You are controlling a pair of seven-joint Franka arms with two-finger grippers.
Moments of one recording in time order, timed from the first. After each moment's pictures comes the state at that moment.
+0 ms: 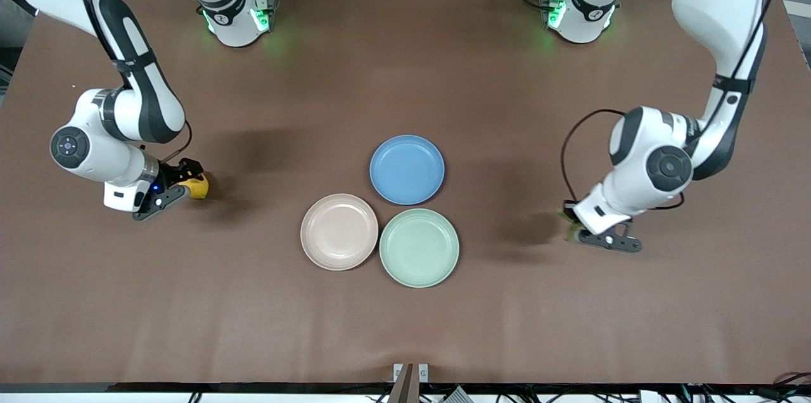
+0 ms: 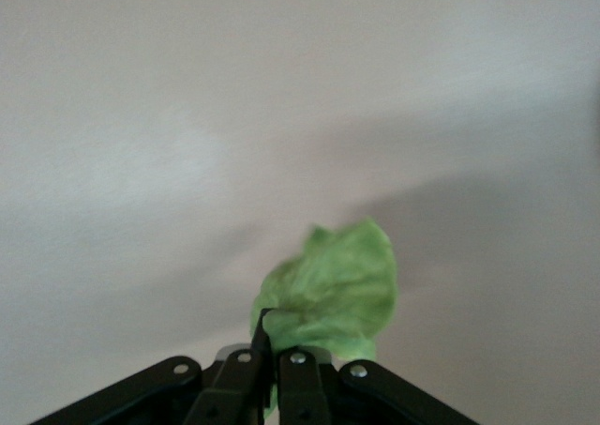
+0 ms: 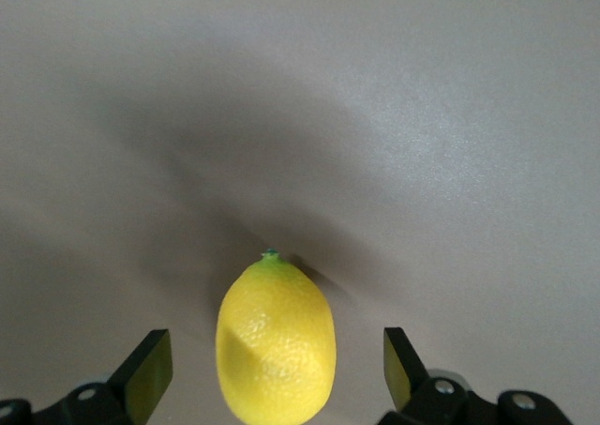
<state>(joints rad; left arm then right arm) 0.05 0.50 -0.30 -1.78 0.16 2.27 -0.11 -0.08 0.35 0.01 -2.12 -0.01 2.36 -0.64</state>
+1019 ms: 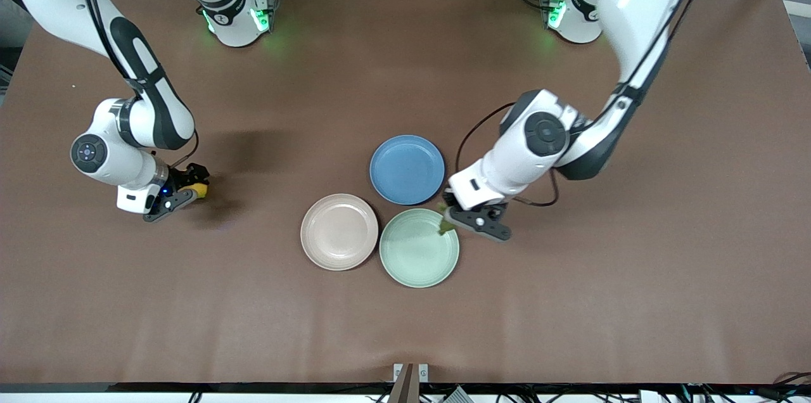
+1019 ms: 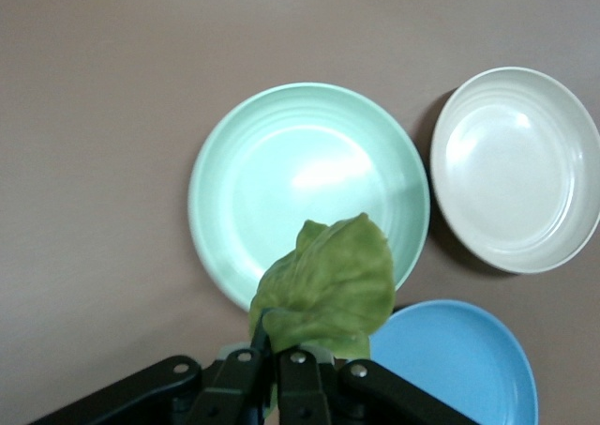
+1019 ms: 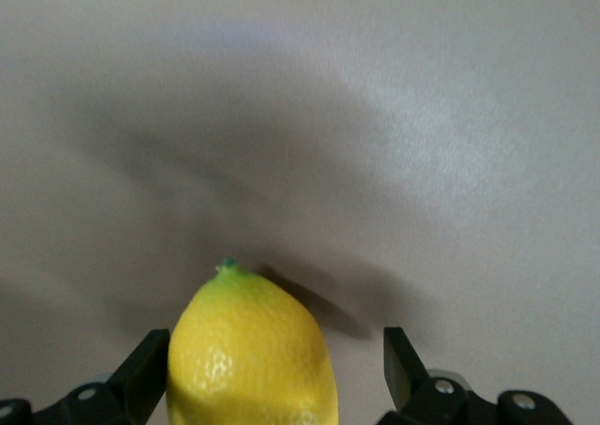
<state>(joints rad) -0.16 0.67 -0.48 -1.55 0.14 2.42 -0.24 -0.11 0.44 0.01 -2.15 -0.02 2.49 -0.65</state>
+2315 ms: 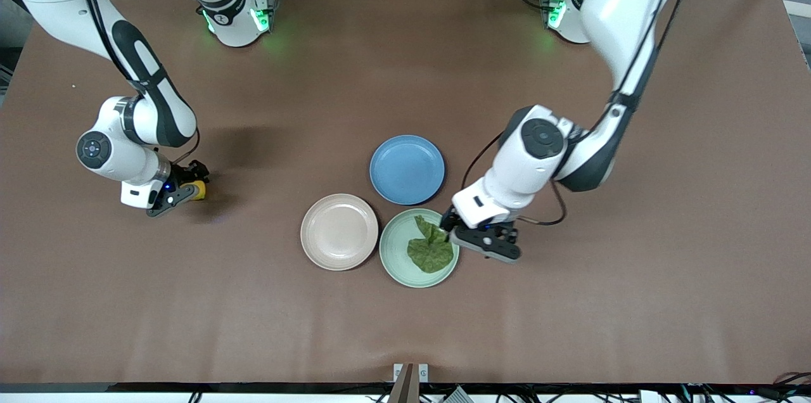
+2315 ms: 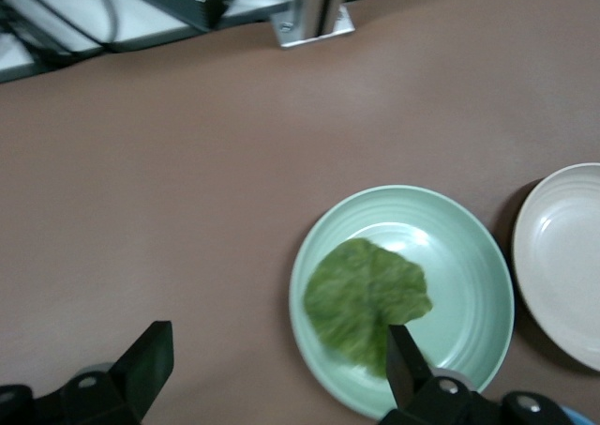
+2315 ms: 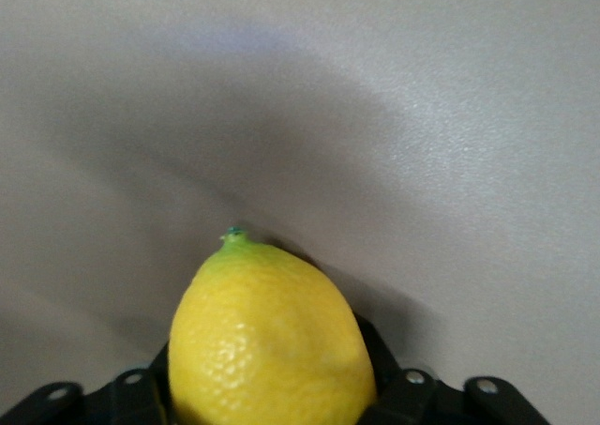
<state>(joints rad) -0.32 0.67 -0.23 -1.45 0.14 2.49 -0.24 -0.13 0.45 0.01 -2.20 -0.02 2.55 -0.66</state>
